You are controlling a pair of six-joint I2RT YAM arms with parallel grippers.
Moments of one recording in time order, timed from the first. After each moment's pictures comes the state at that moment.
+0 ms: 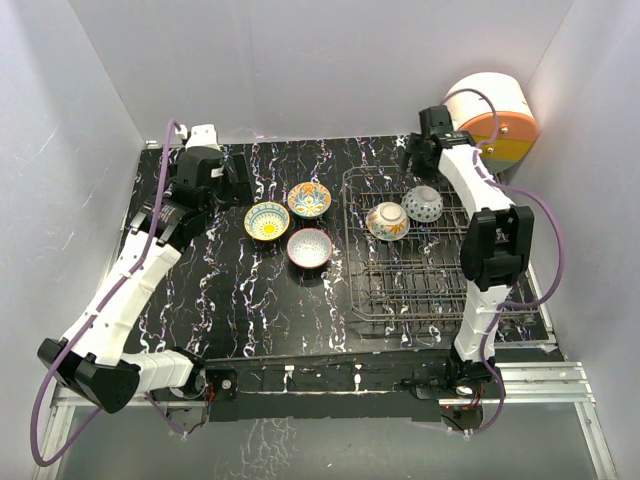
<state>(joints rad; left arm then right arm) -0.46 1.23 1.42 -0.78 -0.43 -0.35 0.09 2.02 1.83 -0.79 0.14 0.42</state>
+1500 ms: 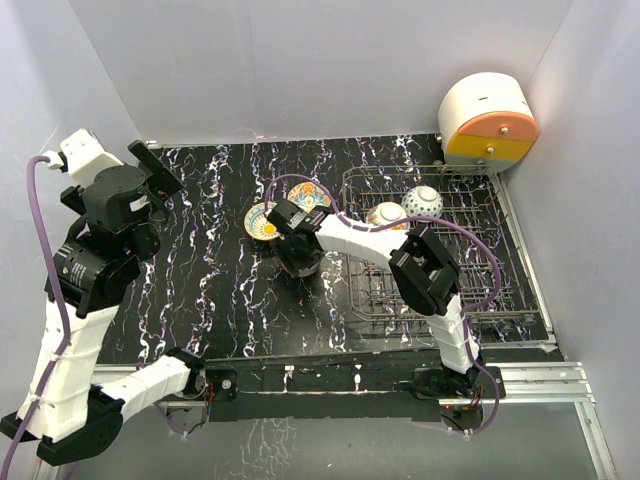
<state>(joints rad) -0.46 0.99 1.63 -0.94 -0.90 -0.52 0.88 2.10 1.69 -0.75 0.02 0.24</state>
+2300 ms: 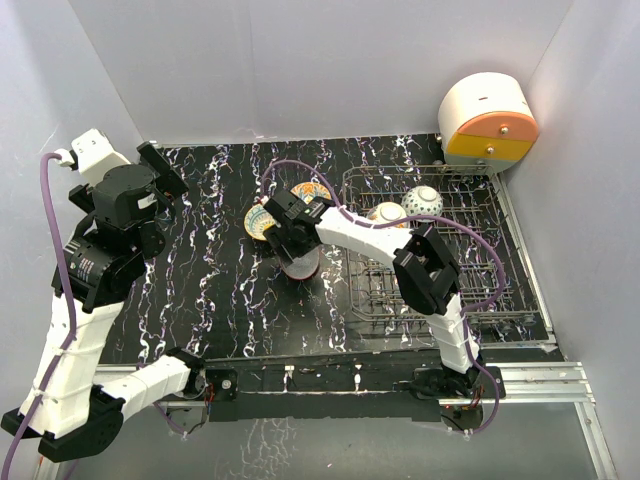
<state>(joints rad) -0.46 1.00 1.60 -0.94 -0.88 -0.52 0.88 2.11 1.75 -0.77 0.10 0.20</state>
